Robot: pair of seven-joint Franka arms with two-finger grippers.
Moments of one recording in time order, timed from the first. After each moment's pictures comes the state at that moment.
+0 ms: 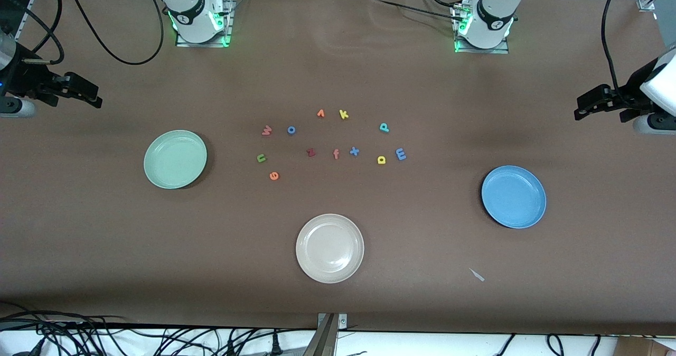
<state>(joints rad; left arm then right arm) 0.15 0.04 -0.13 -1.59 -0.01 1.57 0.04 0.00 -0.03 -0.02 -1.70 0.01 1.63 0.02</state>
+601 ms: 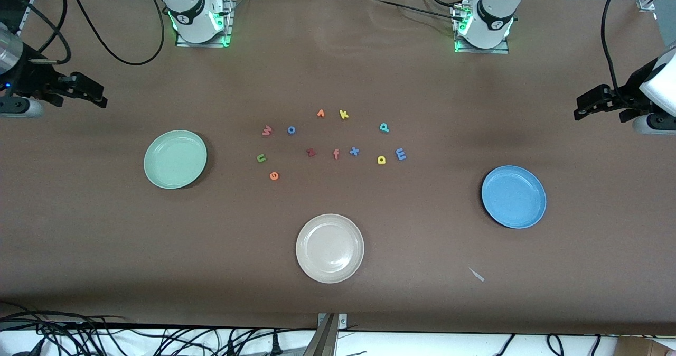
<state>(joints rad) 0.15 0.05 -0.13 -1.59 -0.01 1.58 0.04 0.00 -0.02 0.03 -1.70 0.01 1.63 0.04</state>
